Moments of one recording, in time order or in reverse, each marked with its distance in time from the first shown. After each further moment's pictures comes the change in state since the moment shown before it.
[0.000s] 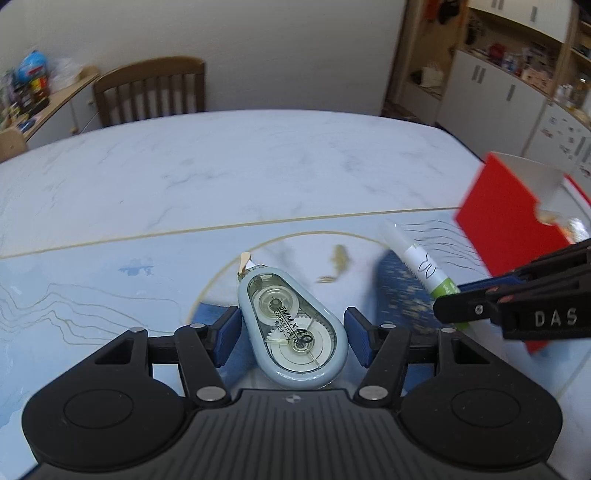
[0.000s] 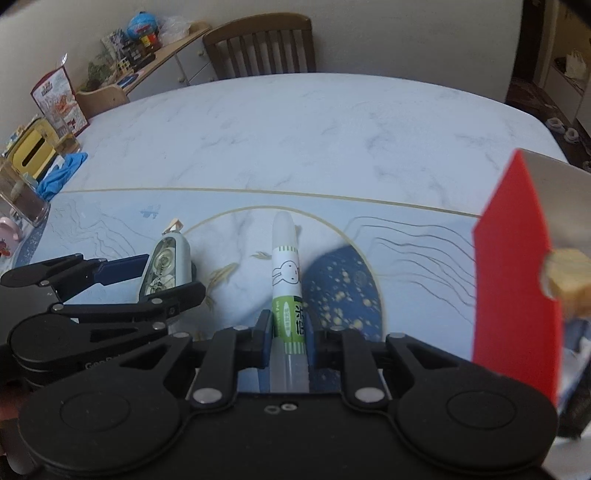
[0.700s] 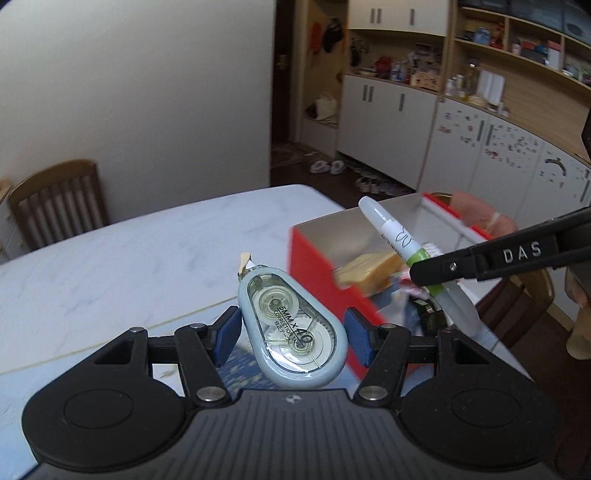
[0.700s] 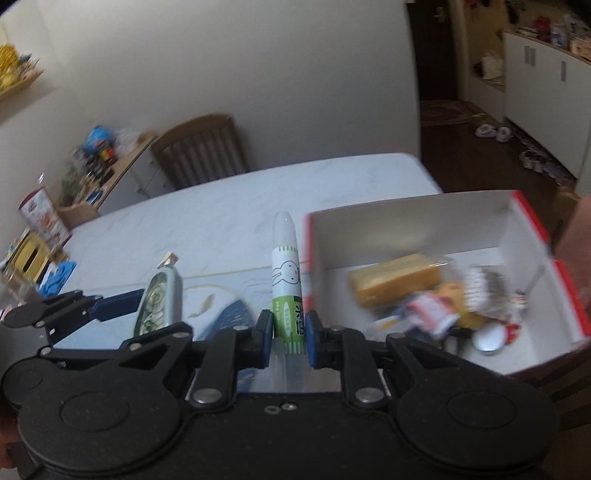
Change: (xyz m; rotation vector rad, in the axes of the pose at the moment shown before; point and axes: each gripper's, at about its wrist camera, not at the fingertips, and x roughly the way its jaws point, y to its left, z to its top) left arm -0.066 -0.152 0.039 0.253 -0.166 -0.196; right arm -0.146 -0.117 -0.039 0.219 -0.269 -0.058
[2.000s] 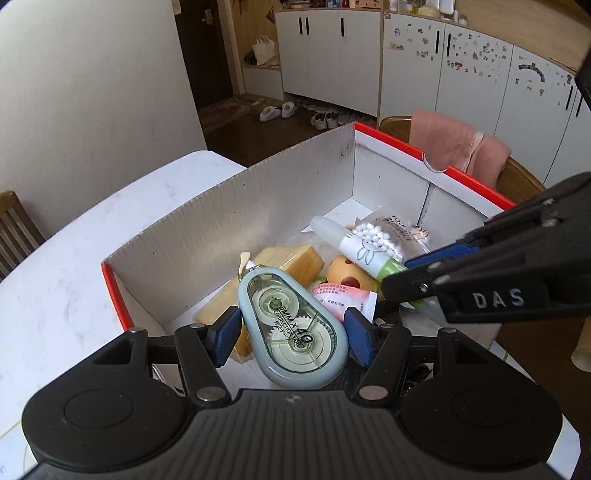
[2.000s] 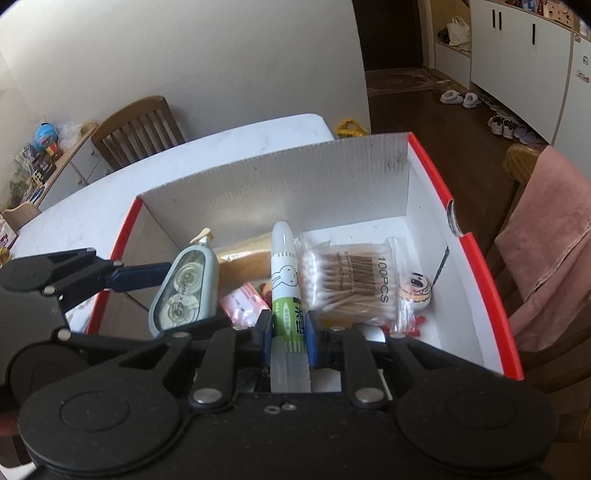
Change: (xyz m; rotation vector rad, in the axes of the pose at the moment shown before) left arm 0.159 -0.127 0.031 0.212 0.193 -0.044; right arm 0.054 -0.143 -0.003 0.042 0.098 -0.061
